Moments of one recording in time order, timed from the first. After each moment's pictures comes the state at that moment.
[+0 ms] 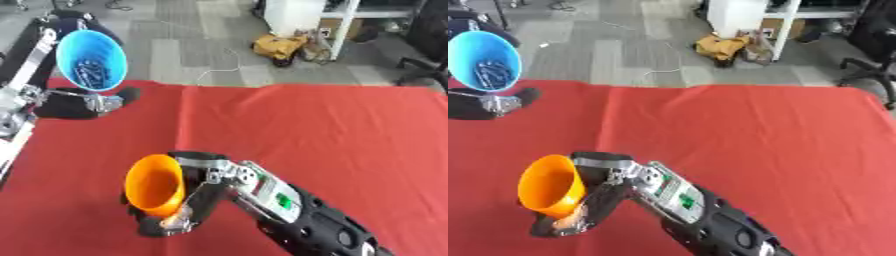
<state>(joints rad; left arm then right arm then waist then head) -0.98 0.34 -0.36 -1.32 -0.31 -0.55 0.02 -0.62 -0.23 0.56 -1.51 -0.41 -0.05 0.58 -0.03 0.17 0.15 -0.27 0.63</state>
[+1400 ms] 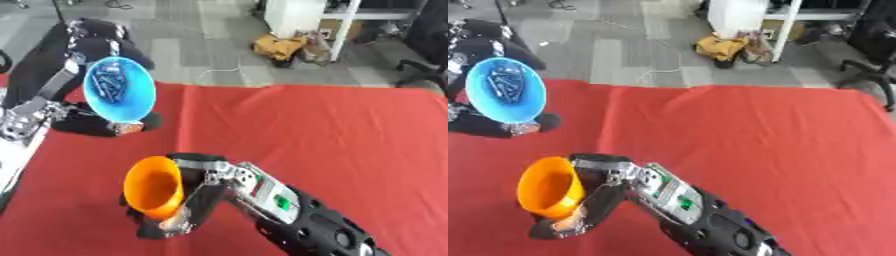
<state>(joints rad) -0.96 0.34 -0.40 -1.44 -0.59 -0.68 0.11 -0.62 -0.22 0.56 -1.50 -0.41 -0.05 0.58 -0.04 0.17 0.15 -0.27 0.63</state>
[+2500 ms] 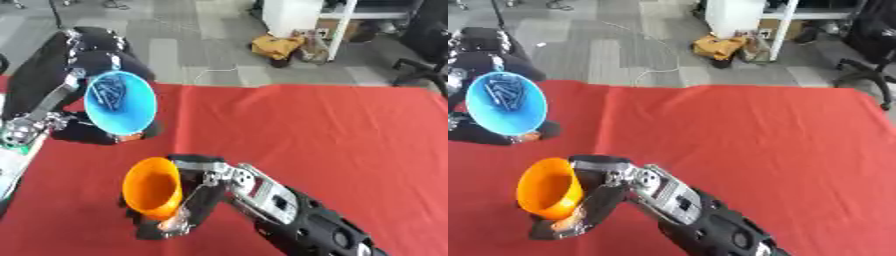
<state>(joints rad) -0.94 0.34 -0.41 -1.45 -0.71 -0.73 0.19 -0.62 -0.22 0.56 -1.50 -0.42 -0.05 0.59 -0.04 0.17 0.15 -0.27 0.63</state>
